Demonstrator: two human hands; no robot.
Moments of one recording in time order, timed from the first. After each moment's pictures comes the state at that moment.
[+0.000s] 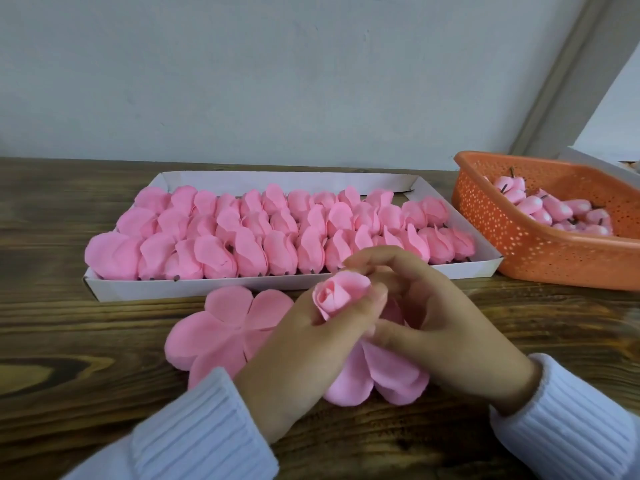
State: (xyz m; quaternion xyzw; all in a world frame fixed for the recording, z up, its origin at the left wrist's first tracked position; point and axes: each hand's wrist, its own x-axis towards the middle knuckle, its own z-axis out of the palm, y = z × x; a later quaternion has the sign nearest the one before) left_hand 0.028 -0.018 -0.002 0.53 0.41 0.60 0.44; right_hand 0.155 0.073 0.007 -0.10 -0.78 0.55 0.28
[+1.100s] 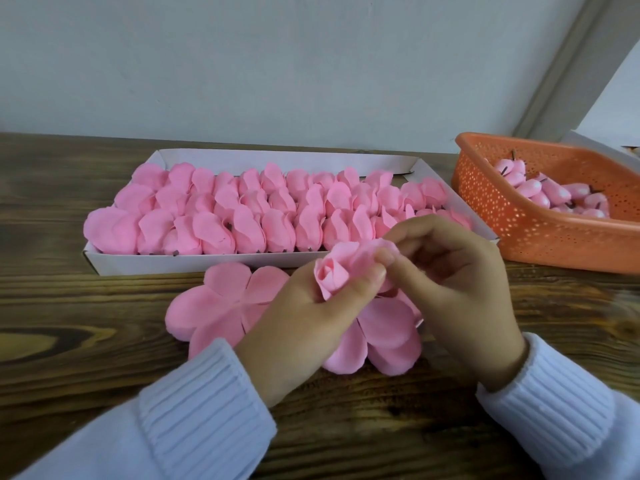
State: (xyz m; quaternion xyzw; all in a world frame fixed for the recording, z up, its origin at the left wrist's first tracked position) left_hand 0.032 -0.024 0.001 0.53 0.47 0.60 0.37; right_hand 0.157 0.068 0.011 -0.16 -0.79 0.36 0.48
